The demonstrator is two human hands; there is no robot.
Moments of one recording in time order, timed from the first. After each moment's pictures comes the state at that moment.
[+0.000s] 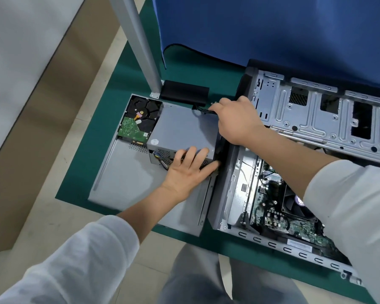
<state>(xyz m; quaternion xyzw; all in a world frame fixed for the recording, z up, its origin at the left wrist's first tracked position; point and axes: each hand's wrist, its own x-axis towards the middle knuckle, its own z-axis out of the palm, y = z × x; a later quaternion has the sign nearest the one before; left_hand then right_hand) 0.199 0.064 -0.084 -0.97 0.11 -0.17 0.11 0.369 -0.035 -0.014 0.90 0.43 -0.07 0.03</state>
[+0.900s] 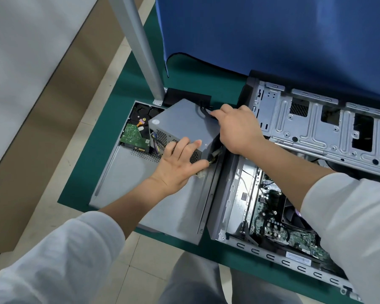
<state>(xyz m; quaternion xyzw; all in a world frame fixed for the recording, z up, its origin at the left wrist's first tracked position) 0.218 0.093 -0.049 -0.97 0.13 -0.19 0.05 0.371 -0.035 -0.014 0.90 0.42 -0.06 0.00</state>
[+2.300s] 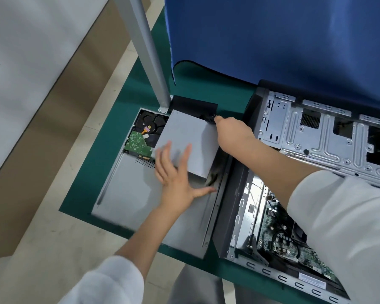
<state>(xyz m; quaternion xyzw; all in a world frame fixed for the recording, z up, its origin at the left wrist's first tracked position) 0.200 0.075 -0.078 -0.94 -0.22 -0.09 -0.24 0.378 0.003 -0.013 0.92 0.31 -0.24 -0.02</state>
